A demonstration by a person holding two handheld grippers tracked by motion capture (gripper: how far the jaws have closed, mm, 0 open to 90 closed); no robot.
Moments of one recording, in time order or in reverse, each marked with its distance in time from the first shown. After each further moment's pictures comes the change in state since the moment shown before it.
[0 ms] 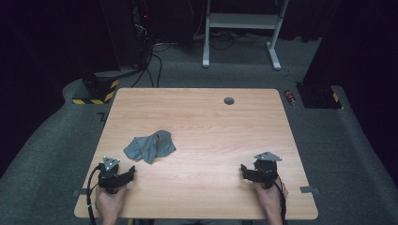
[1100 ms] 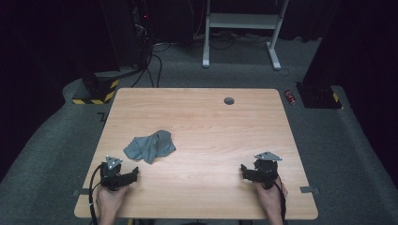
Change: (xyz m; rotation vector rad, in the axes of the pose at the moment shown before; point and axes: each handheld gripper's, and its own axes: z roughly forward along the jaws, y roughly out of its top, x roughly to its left) left arm -0.005 0.002 0.004 0.021 -0.021 0.012; right arm -0.001 0.000 0.000 0.003 -0.006 -0.002
